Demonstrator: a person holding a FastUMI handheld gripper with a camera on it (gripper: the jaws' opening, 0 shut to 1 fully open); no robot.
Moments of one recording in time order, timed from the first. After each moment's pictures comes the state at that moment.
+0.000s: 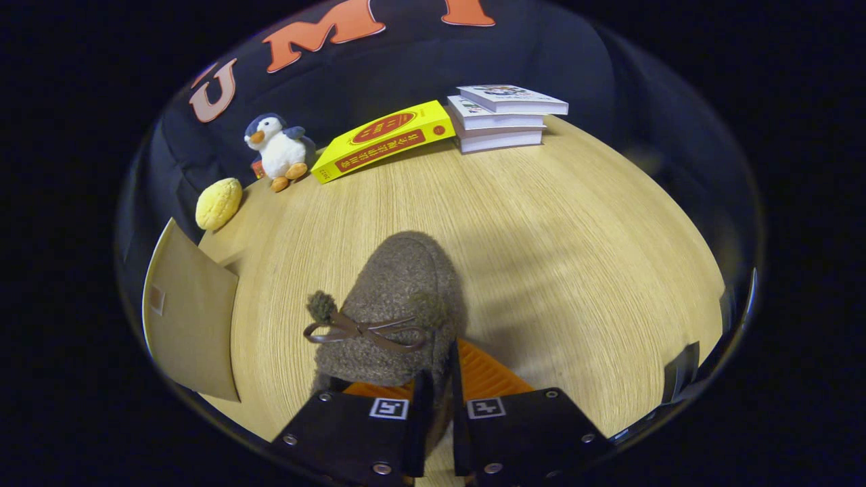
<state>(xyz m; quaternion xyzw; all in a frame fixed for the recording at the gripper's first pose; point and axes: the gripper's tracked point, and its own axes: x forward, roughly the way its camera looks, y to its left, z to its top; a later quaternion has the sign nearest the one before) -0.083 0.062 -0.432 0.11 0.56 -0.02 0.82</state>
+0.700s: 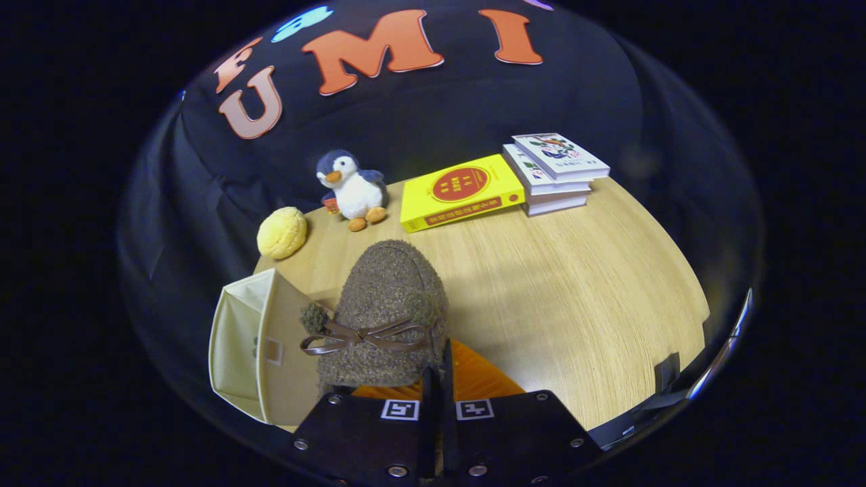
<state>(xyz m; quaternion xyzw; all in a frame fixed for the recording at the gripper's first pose) -0.033 0.187 -0.266 0.12 0.52 0.06 0.85</state>
